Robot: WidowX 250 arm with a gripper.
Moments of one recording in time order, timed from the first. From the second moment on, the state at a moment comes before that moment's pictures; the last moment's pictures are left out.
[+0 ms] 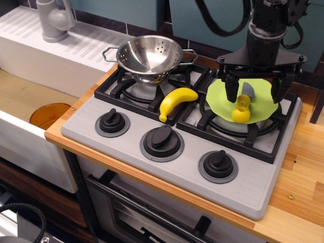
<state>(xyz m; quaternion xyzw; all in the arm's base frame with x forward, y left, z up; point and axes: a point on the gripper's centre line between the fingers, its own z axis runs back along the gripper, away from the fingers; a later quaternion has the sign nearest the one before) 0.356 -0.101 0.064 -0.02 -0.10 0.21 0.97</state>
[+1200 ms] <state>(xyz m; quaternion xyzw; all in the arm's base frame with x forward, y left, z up) 0.332 -0.060 0.094 0.02 -0.06 0.17 0.98</state>
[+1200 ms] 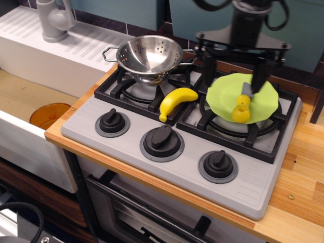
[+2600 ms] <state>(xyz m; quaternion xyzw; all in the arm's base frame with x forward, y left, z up) 0.331 -0.005 0.049 -0.01 -0.13 0.12 0.98</state>
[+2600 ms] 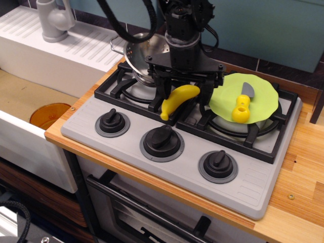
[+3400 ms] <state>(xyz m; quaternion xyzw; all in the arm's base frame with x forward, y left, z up) 0.328 -0.007 0.032 -0.02 -0.13 0.13 0.98</state>
